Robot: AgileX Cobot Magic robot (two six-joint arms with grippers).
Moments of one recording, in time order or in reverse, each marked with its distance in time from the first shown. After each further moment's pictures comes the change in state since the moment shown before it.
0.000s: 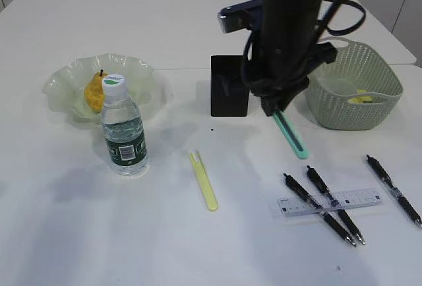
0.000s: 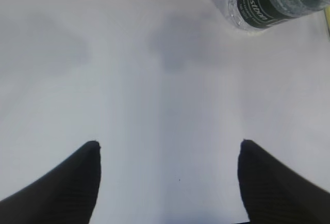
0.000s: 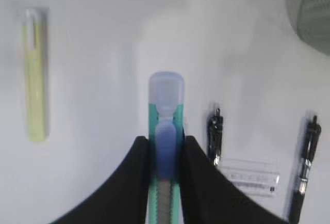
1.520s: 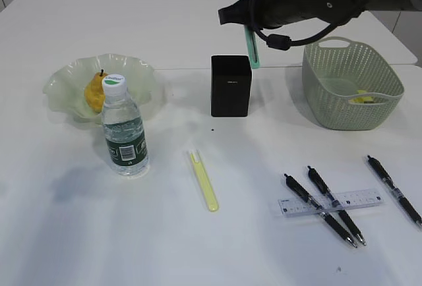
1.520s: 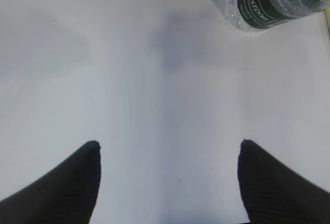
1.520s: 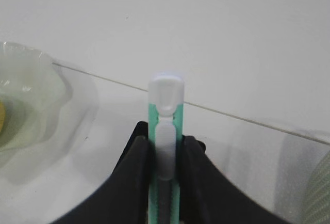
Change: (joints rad) left arm 0.000 0.000 0.000 0.000 0.002 0.000; right arm -0.120 -0.015 0.153 -0.406 -0.964 0.313
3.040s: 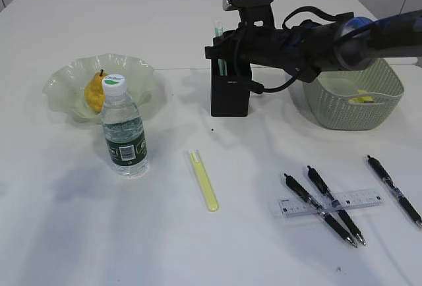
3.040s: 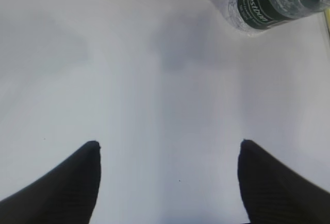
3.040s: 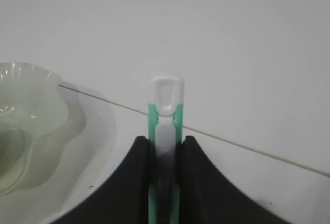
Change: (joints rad) left arm 0.000 0.000 0.000 -0.001 0.000 0.000; right arm -0.091 0.363 -0.155 -0.021 -0.460 0.015
